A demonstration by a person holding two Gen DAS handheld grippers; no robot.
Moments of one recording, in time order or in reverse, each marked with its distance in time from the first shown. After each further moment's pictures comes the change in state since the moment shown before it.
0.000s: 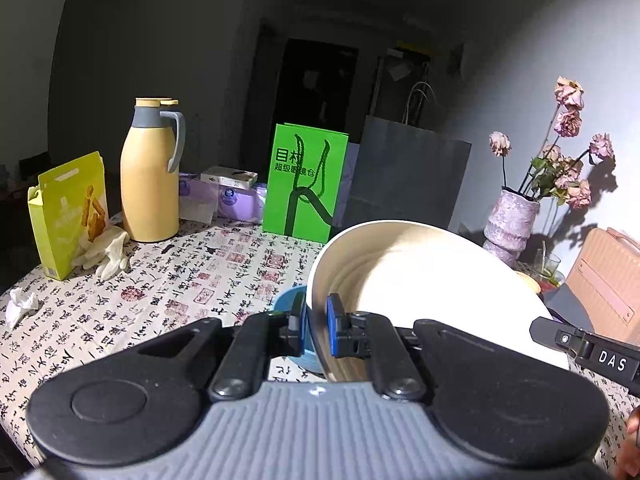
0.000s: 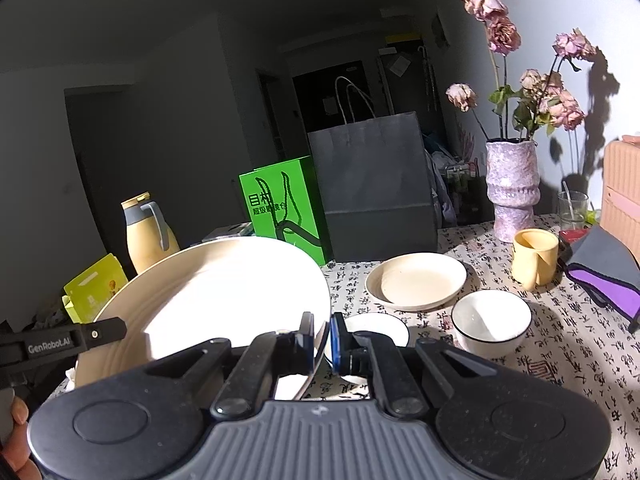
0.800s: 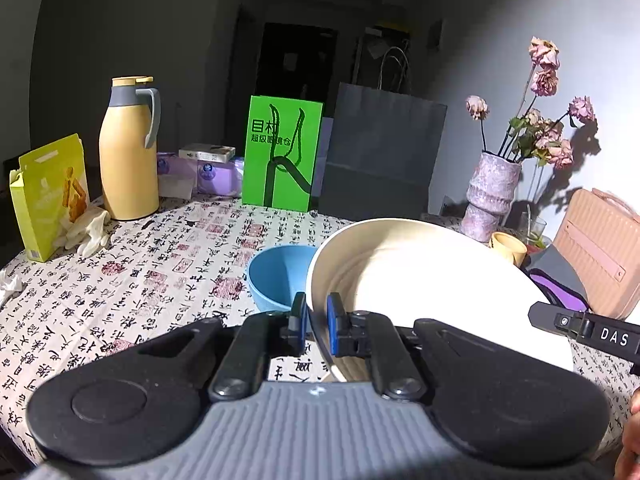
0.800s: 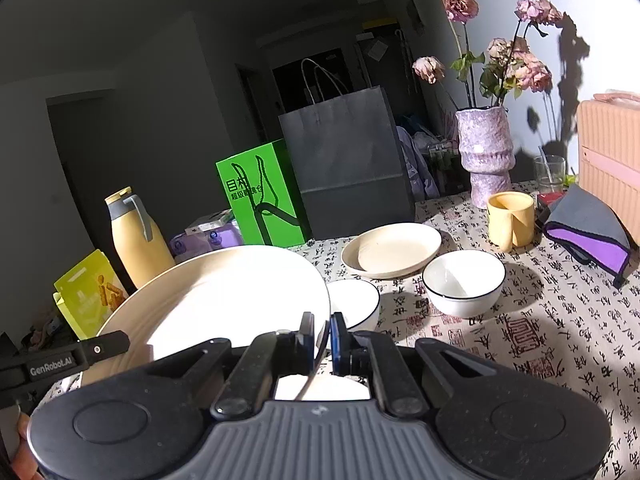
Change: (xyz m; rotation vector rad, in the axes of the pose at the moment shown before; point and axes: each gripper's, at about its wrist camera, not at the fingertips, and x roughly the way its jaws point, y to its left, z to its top) left arm 0.003 -0.018 -0.038 0.052 0.054 -0.038; right arm -0.008 -0.034 -0.030 0.069 0.032 -0.021
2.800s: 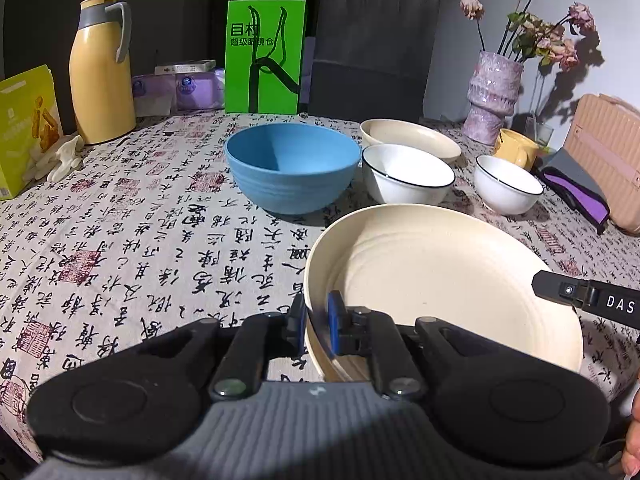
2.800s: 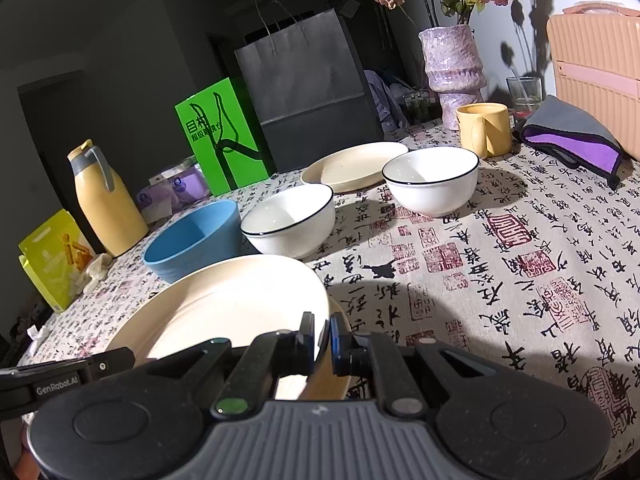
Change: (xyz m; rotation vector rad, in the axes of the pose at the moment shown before) left arm 0.061 -0.003 -0.085 0.069 0.200 -0.009; right arm 0.045 -0.045 -0.082 0.060 0.114 -0.047
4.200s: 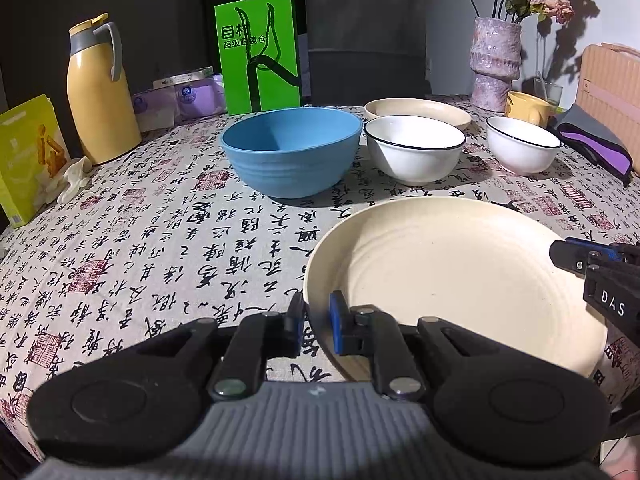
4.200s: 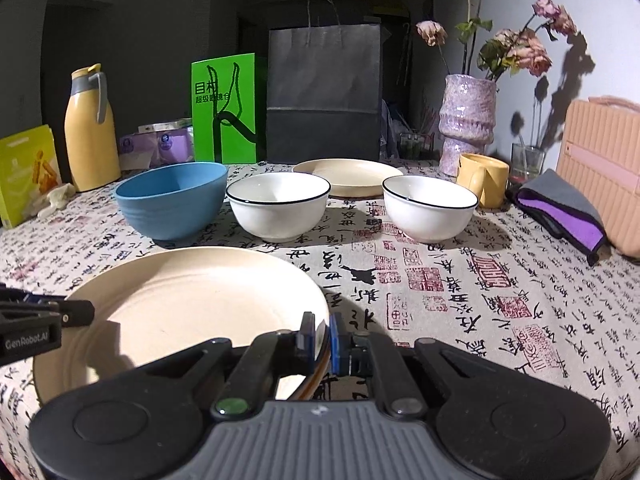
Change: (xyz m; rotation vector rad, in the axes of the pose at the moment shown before) left arm 0.018 -0.018 -0.020 0.121 -0.007 0.099; right arm 0.015 0.028 -0.028 -0.300 -0.054 -0.166
